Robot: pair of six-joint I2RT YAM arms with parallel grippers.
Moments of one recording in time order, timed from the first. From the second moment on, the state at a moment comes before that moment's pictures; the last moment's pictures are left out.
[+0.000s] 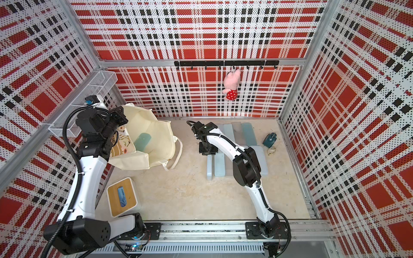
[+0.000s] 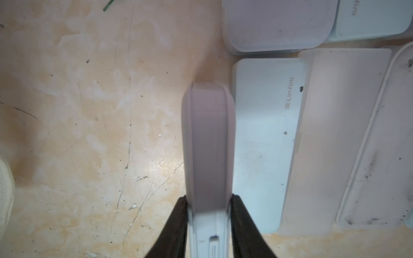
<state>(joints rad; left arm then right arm) 0.19 1.22 1.34 -0.20 0.13 -0.38 0.68 2.27 2.13 -1.30 0.13 0.67</state>
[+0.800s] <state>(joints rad) 0.19 1.22 1.34 -0.20 0.13 -0.39 0.68 2.17 1.95 -1.06 -0.09 0.65</state>
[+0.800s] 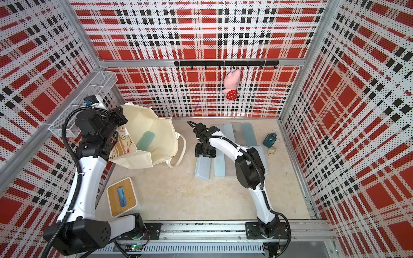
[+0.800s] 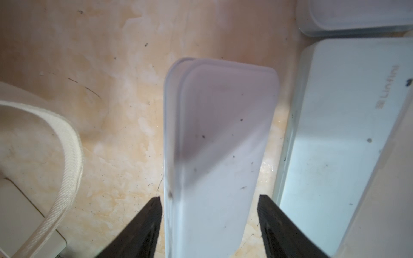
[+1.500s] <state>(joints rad) 0.19 1.22 1.33 -0.19 0.21 -0.45 0.93 1.95 1.52 -0.82 0.14 0.71</state>
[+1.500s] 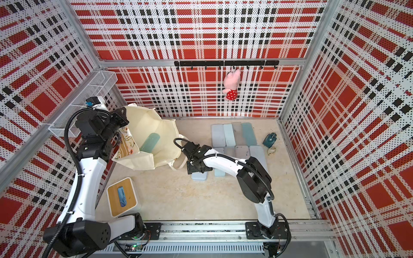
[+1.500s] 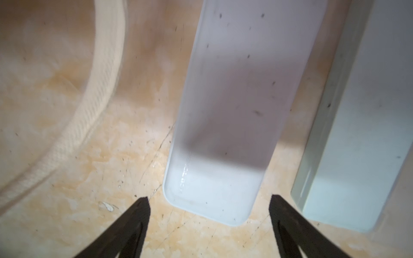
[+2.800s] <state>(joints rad) 0.26 1.26 1.39 -0.20 0.20 -0.45 0.97 1.97 1.40 -0.67 0.21 0.60</state>
